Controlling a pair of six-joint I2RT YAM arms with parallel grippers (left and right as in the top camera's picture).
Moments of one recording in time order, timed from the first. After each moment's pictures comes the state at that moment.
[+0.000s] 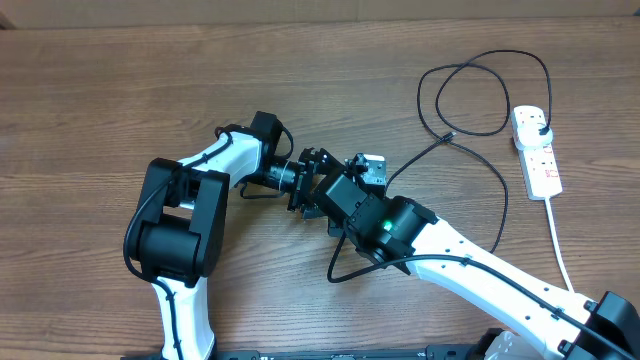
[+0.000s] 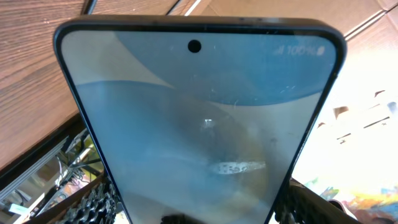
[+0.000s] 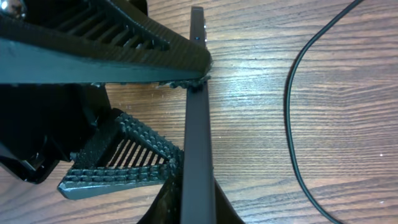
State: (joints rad) left arm -0.28 2.12 1.28 -0.83 1.48 -0.65; right arm 0.88 1.50 1.12 -0.80 0.30 0.91
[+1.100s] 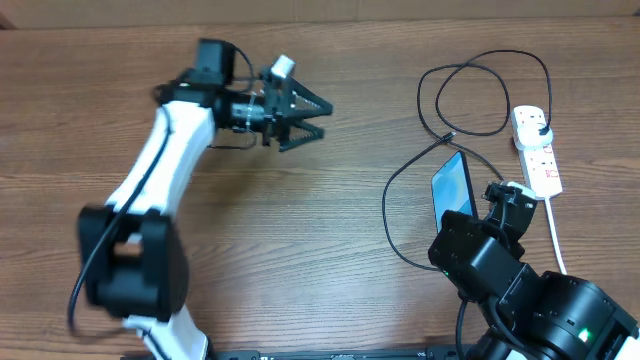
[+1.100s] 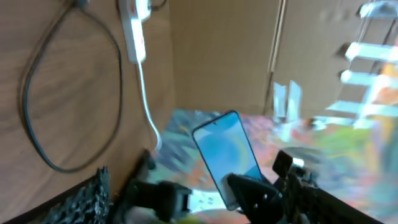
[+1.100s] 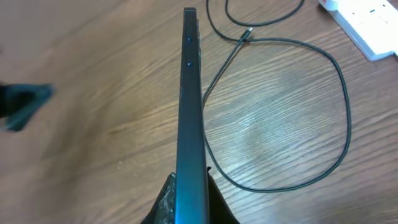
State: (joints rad) left arm -0.13 1.87 1.53 -0.76 1.38 -0.44; right arm 0.88 0.89 1.17 -1.25 0.56 1.18
